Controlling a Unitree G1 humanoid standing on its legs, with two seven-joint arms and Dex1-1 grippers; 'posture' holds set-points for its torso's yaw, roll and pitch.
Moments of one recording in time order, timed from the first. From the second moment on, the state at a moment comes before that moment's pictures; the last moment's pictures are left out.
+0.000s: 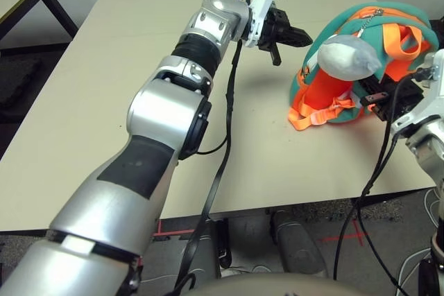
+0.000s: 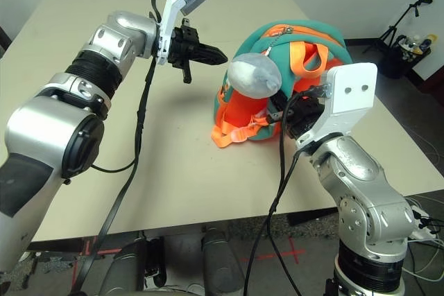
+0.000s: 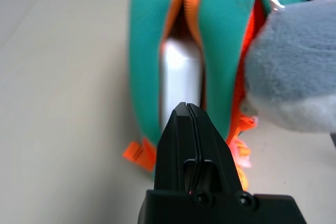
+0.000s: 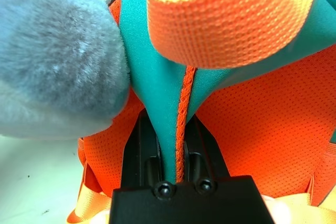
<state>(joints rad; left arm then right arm) -1.56 0.08 -0.08 1.25 0.03 0.16 -1.20 -0.25 -0.55 -0.31 -0.65 0.58 0.81 0.19</state>
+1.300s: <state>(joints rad) -1.50 -0.05 -0.08 1.29 0.05 0.10 -1.00 -0.26 -0.53 -0.31 -0.65 0.55 0.81 0.16</state>
